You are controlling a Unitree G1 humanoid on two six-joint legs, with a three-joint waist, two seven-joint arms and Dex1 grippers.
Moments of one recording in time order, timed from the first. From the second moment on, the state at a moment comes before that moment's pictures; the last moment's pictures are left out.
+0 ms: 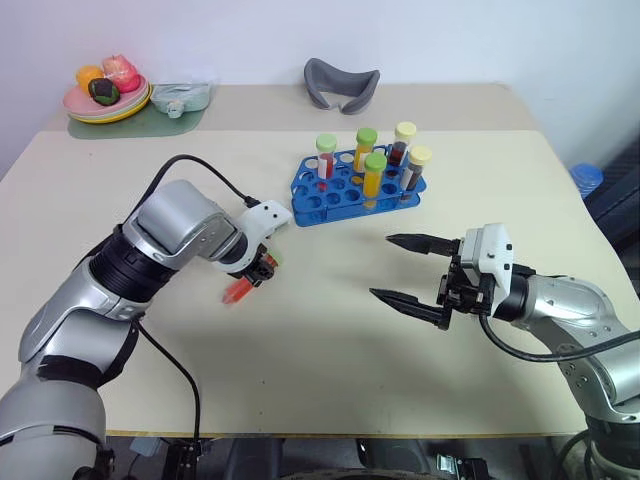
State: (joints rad) left arm -1.01 0.71 -0.56 -0.08 -0.64 1.60 -0.44; right arm -0.12 -0.71 -0.10 -0.58 0.58 0.45 0.88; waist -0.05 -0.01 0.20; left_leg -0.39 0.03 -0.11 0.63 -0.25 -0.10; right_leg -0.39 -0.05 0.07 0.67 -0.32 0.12
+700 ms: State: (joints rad) left arm -0.81 0.32 0.09 -0.14 -0.54 0.72 -0.43; right arm -0.22 -0.70 -0.14 -0.56 0.64 0.51 0.80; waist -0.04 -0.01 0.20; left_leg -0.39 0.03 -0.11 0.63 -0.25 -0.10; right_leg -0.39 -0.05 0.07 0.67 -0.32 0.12
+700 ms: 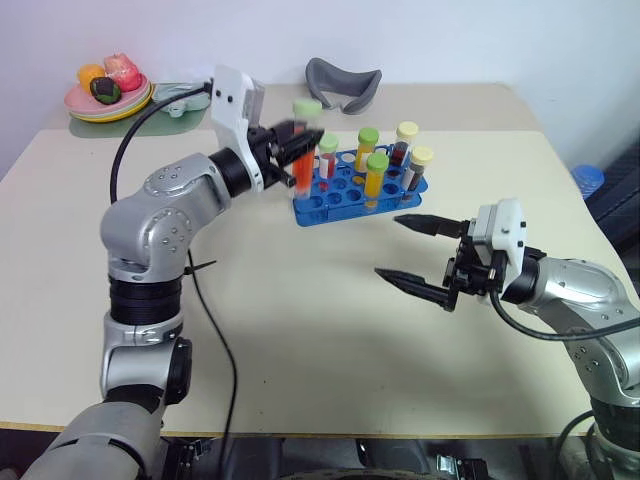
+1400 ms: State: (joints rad) left arm -0.75 0.08 -0.05 0.44 -0.19 -0.16 -0.54; right arm -0.17 -0.54 -0.13 -0.59 0.53 0.56 0.45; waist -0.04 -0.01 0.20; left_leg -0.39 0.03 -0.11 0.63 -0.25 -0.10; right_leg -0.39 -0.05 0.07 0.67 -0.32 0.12
